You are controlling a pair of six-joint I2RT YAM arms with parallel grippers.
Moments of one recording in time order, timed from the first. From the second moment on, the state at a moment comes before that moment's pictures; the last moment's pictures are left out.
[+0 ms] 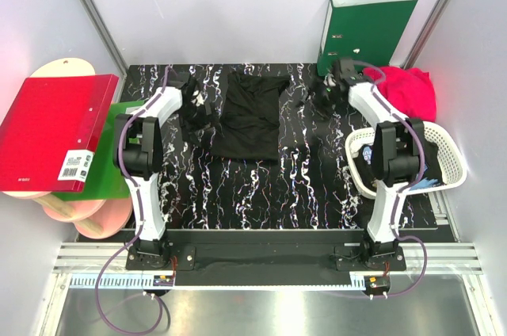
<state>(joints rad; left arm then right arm) -0.14 2.10 1.65 -0.95 0.34 -0.39 0.21 2.03 1.71 -0.66 -0.43 0.67</state>
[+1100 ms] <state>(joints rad) -0.20 2.13 1.59 -0.90 0.44 -0.46 0.29 2.22 1.49 -0.55 -0.82 0.89</state>
